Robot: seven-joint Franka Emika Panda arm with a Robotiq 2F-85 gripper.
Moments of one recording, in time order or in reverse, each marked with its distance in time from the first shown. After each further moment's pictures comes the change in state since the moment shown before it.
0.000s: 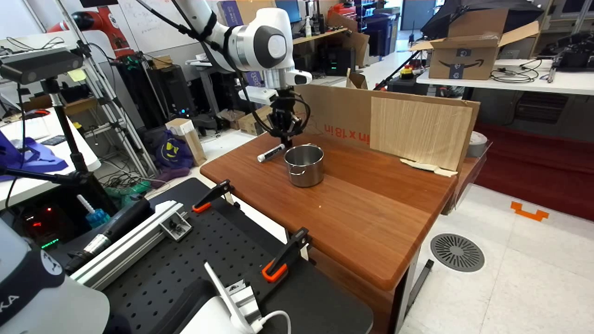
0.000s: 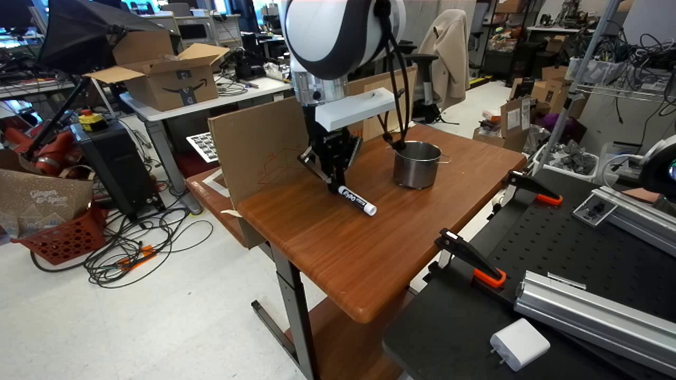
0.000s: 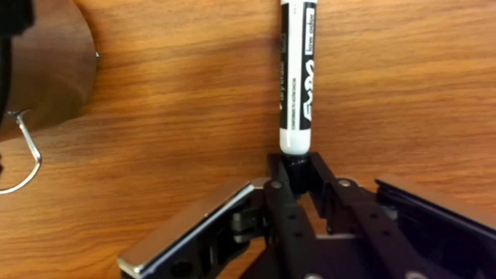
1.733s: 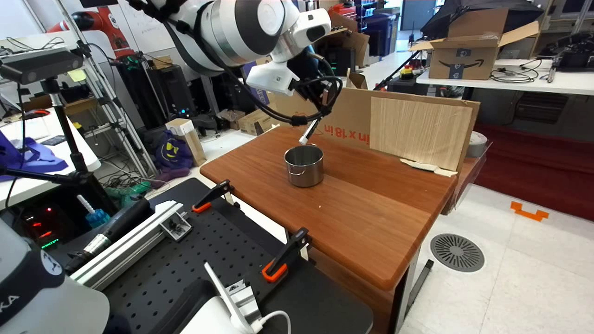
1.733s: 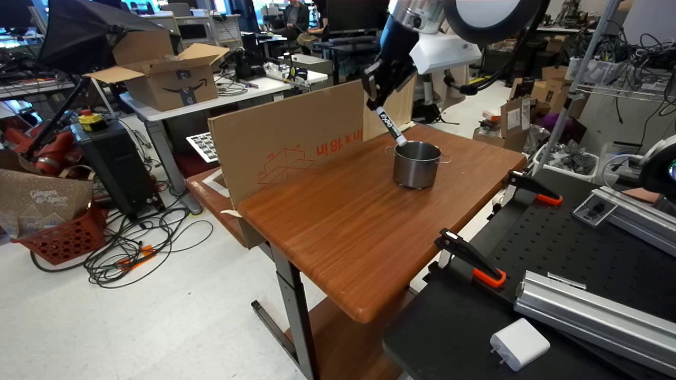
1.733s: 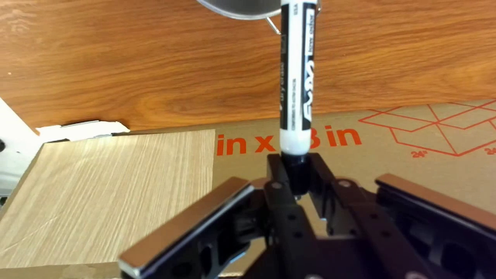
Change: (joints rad) arm 0.023 -0.389 -0.287 -0.534 -0.244 0.733 0.039
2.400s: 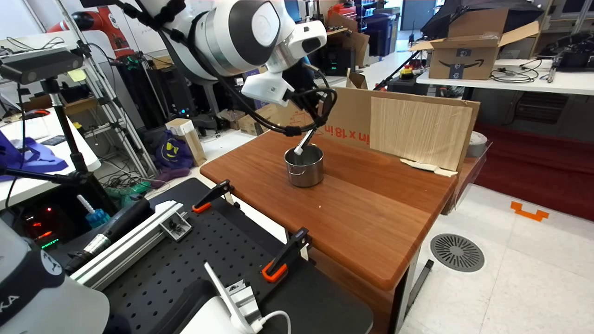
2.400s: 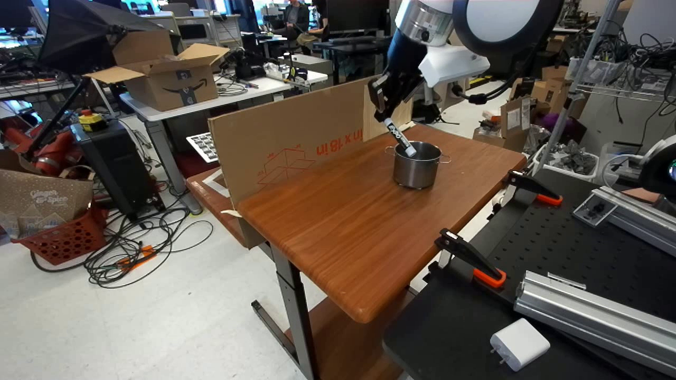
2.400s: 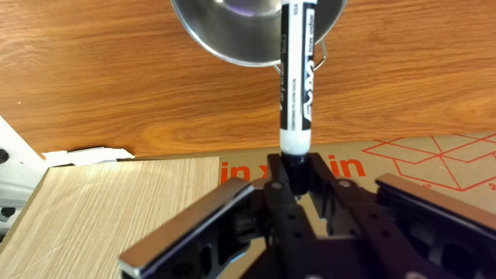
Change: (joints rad) arm 0.049 0.008 -0.047 -0.043 0.000 0.011 0.000
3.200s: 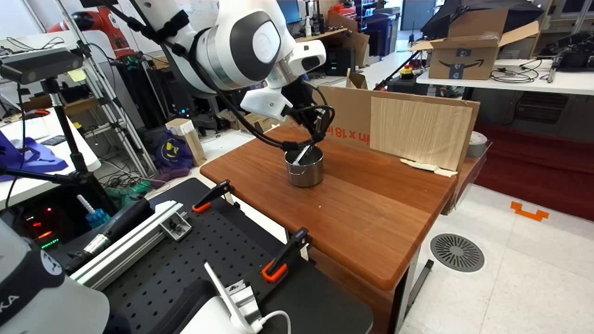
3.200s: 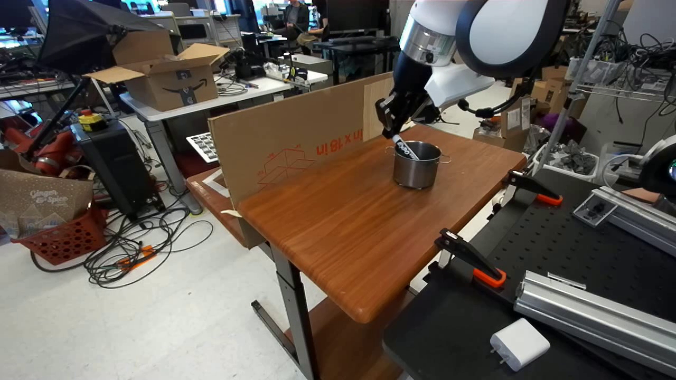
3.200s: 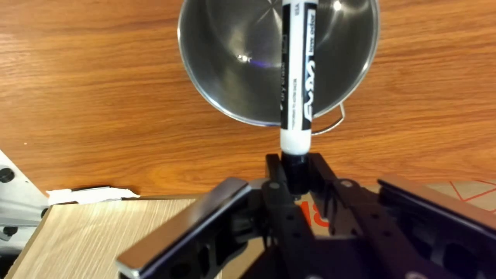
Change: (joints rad) arm -0.001 0.050 -0.002 -0.012 0.000 0.000 -0.001
